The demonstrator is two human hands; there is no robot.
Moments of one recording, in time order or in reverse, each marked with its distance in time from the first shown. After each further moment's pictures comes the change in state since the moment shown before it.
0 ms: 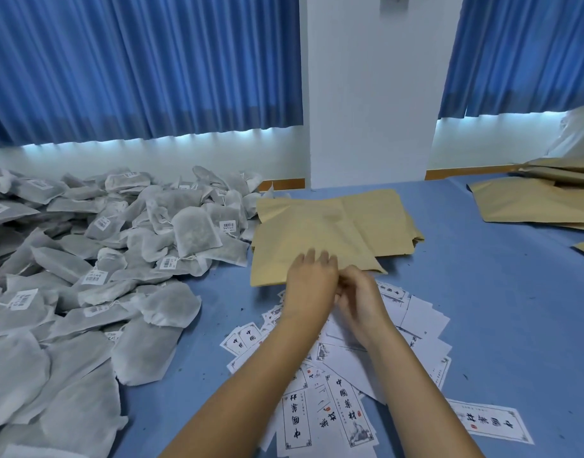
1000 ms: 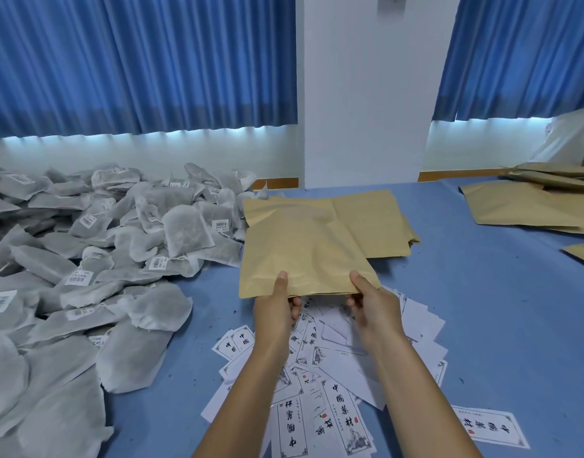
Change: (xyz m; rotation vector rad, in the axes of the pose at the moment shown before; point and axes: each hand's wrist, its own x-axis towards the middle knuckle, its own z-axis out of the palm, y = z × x) left_hand -0.040 -0.017 0.033 -1.704 0.037 -1.188; right_hand 0.000 -0.003 -0.022 -0.106 0.443 0.044
